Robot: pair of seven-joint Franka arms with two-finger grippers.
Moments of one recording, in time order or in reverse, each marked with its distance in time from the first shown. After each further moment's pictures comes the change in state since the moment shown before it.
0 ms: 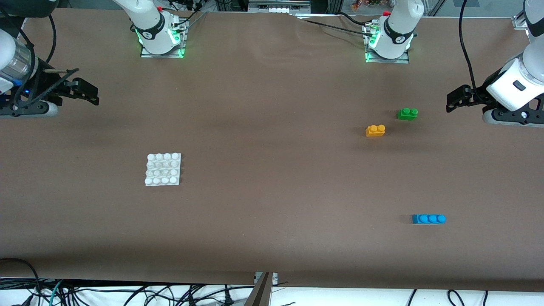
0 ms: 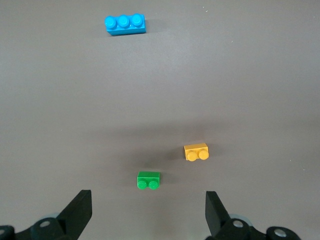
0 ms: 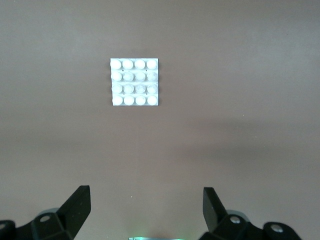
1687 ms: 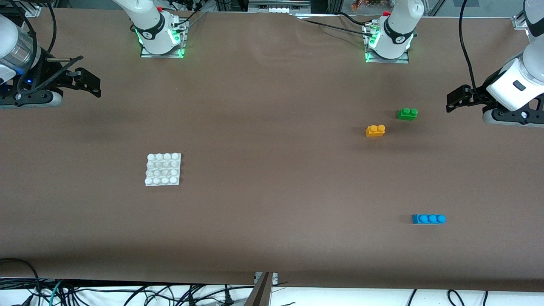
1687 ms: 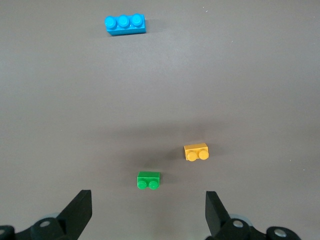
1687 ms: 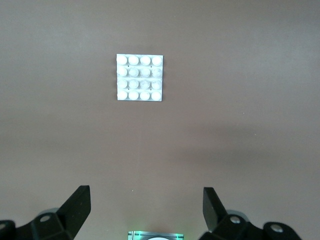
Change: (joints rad) left arm 0.000 0.000 0.000 0.000 0.000 0.000 0.000; right arm 0.003 -0.048 0.025 0.004 -0.004 -0.037 0.001
